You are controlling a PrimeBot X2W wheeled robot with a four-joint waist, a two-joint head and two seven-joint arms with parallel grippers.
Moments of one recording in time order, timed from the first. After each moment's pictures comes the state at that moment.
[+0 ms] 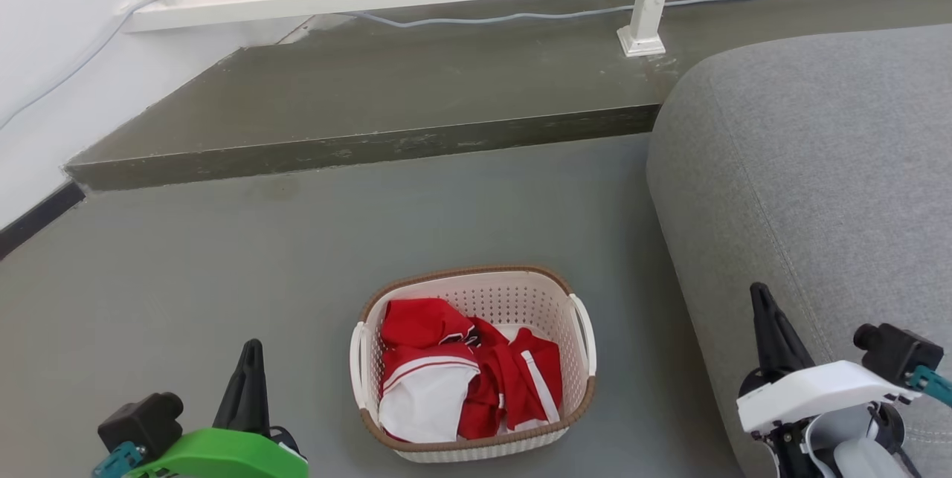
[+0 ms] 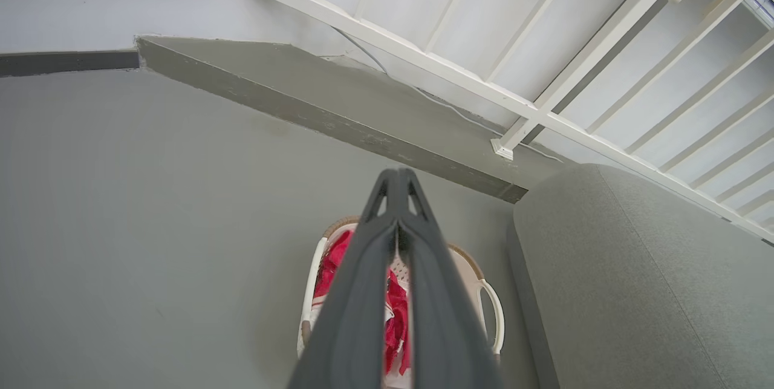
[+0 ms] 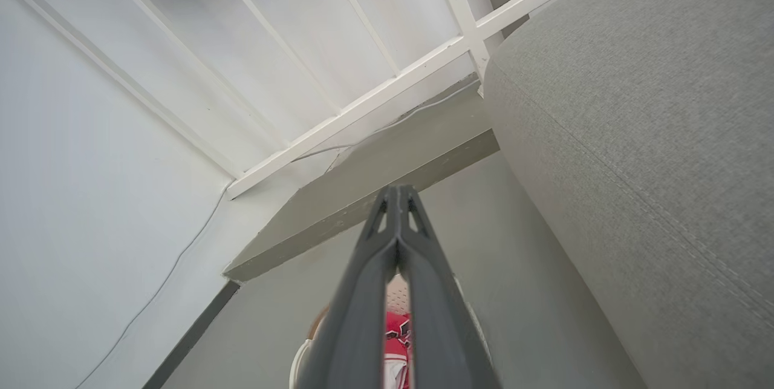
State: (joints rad) left arm 0.10 0.08 -0.20 0.07 -0.68 0.06 -0.17; right arm 0.09 -0.12 0.19 0.13 0.67 -0.04 -0.19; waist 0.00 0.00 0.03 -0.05
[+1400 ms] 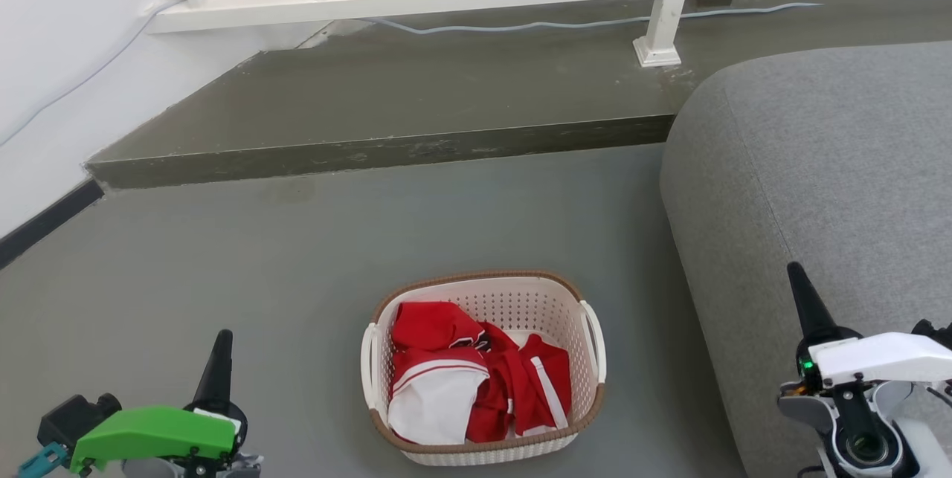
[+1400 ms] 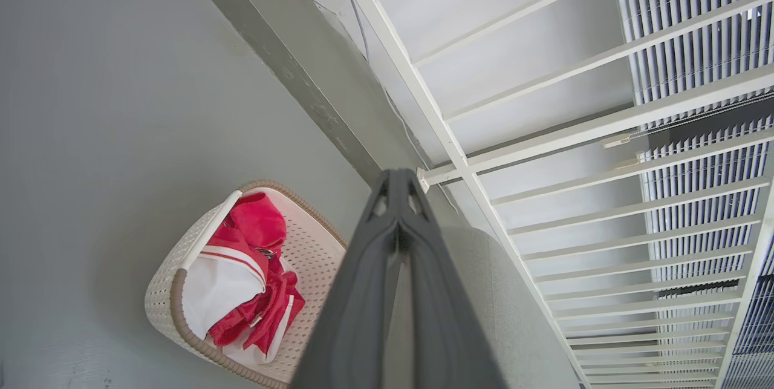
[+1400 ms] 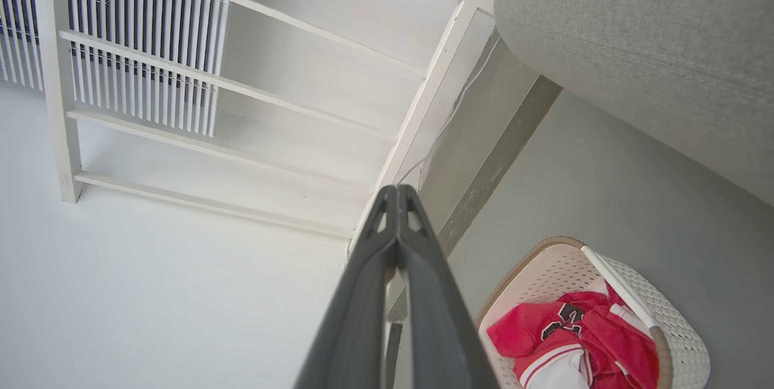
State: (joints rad) left arm 0.03 0.09 -0.10 0.16 -1.26 -0.03 -0.05; right arm 0.02 -0.12 0.06 0.19 1.25 0.04 -0.06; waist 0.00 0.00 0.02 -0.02
